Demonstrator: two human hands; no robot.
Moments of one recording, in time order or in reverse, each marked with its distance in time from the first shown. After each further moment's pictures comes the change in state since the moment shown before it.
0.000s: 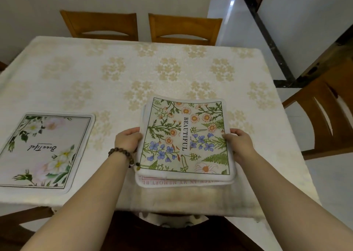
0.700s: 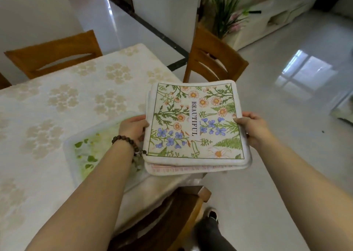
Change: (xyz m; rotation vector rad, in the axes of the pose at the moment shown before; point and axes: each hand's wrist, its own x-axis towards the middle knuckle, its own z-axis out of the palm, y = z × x) left_hand -0.128 0.018 0.203 0.284 -0.612 0.113; right_hand -0.133 0.040 -0.243 0.466 0.491 -0.029
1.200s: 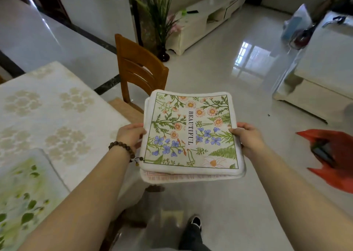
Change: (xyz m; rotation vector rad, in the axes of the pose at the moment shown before) left_hand -0.013 -0.027 0.288 0.123 -0.228 -0.022; right_hand 0.076 -0.024 -0.252 0.113 0.243 0.018
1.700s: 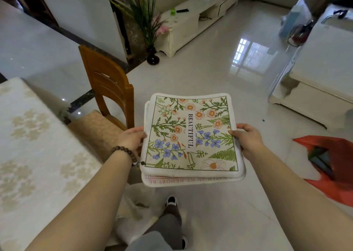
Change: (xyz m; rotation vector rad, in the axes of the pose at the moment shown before) left_hand 0.072 0.027 0.174 0.044 0.002 -0.054; right_hand 0.156 -0.075 -0.077 -0.029 0.038 0.039
